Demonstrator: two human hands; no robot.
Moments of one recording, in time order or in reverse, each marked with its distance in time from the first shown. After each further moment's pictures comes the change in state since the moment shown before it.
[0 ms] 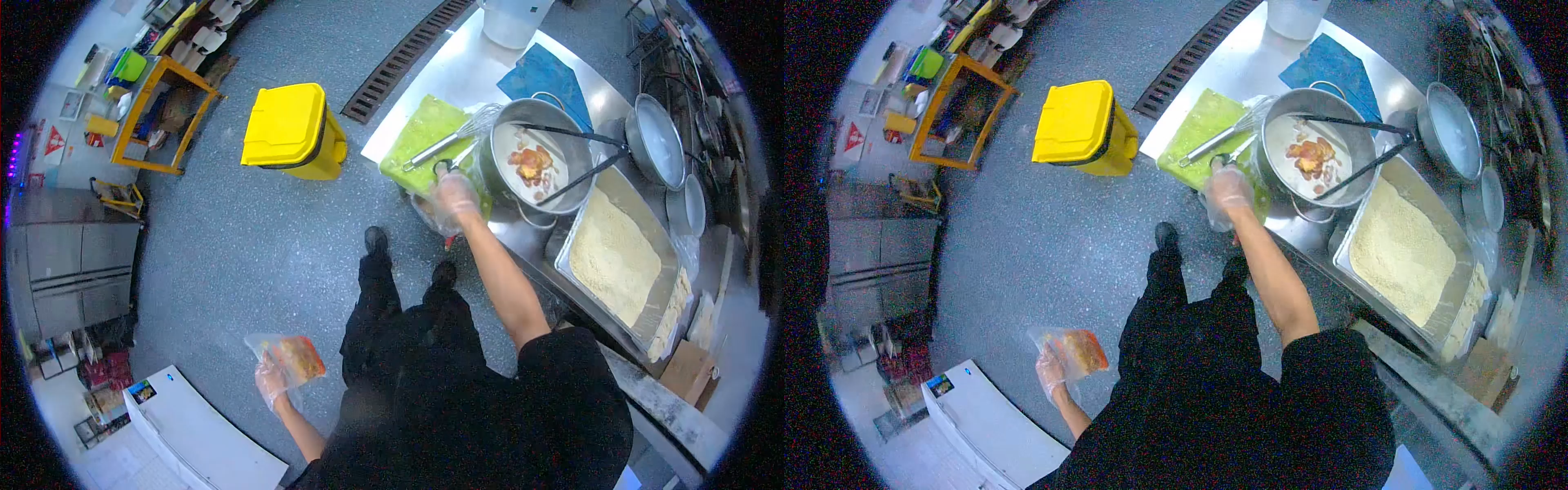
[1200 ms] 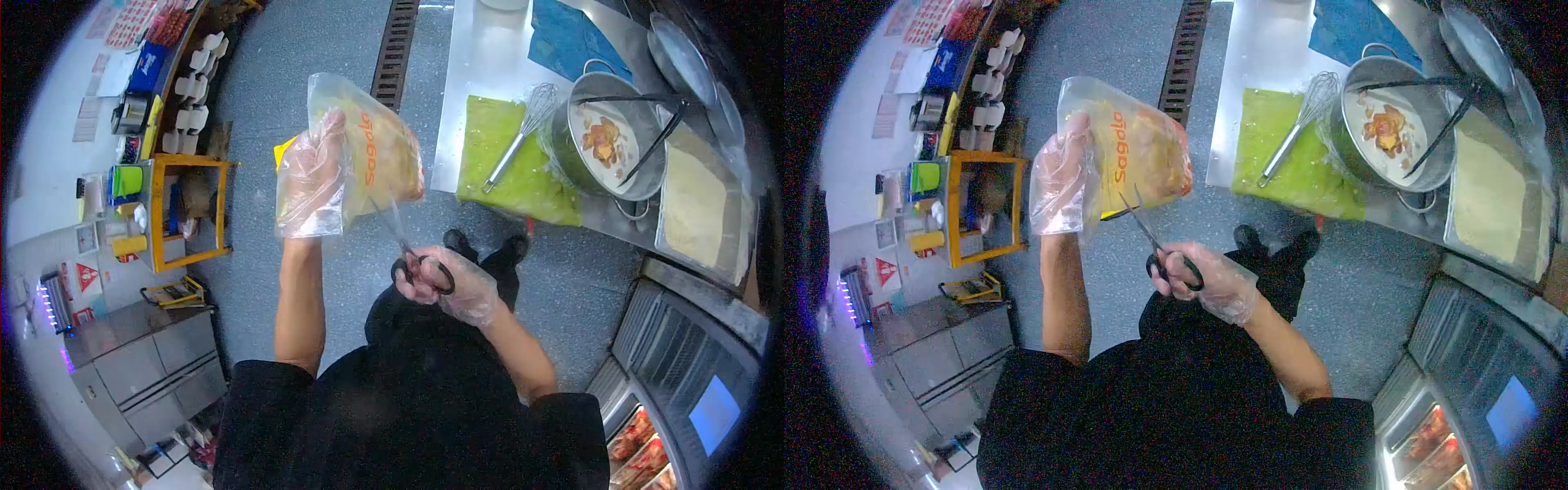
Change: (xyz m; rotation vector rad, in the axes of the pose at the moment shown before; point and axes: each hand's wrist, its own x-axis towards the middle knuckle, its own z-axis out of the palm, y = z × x) left_hand 0.127 0.561 -0.199 -0.554 -0.179 1.028; right_hand -0.034 -0.239 -0.045 2.070 -0.458 -0.236
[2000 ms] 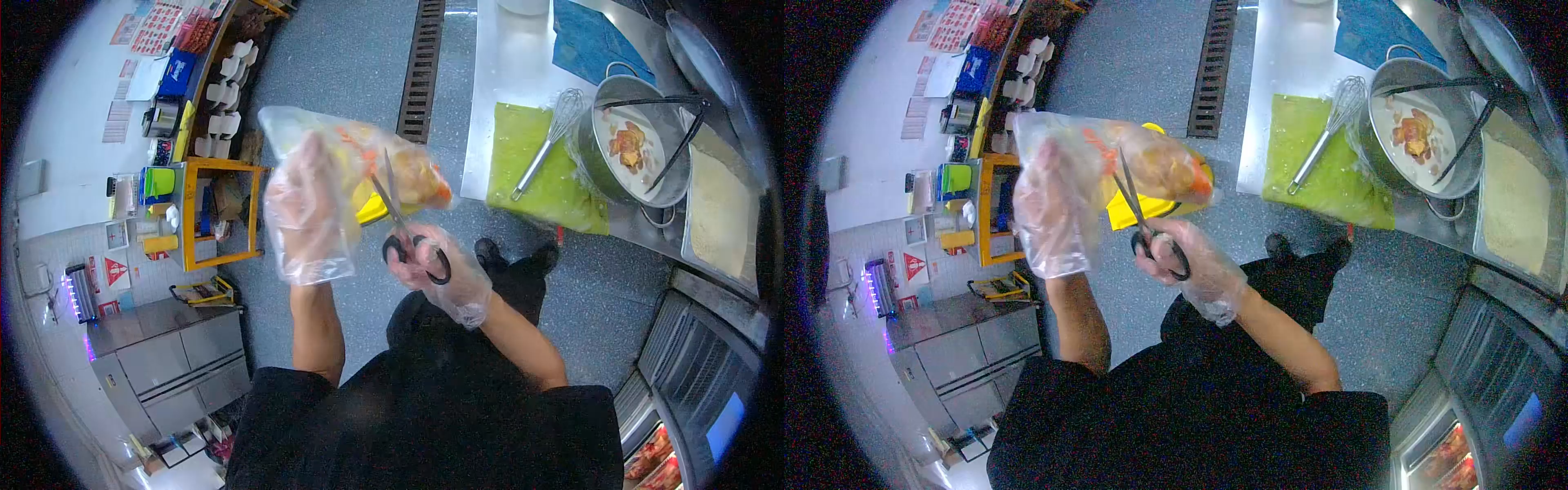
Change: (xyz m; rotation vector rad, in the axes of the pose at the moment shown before) left_hand -0.032 0.030 -0.020 -0.234 0.243 0.179; right_hand 0.038 -0.008 0.029 0.028 -0.064 -0.135
